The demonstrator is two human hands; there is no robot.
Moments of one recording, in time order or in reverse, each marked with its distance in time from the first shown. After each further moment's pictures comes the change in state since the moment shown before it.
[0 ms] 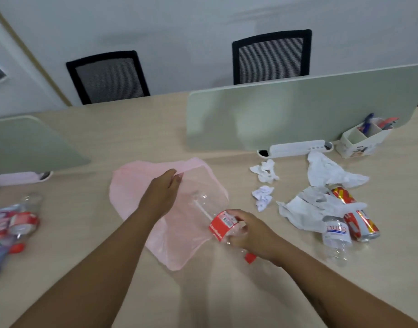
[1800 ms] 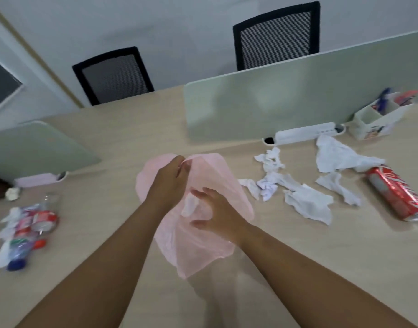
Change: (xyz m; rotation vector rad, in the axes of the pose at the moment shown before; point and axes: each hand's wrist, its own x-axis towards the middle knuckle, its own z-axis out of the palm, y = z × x) left_hand -0.004 0.054 0.019 -0.044 0.044 0.068; right_hand 0.041 -0.007 0.031 -0.182 0.033 -0.296
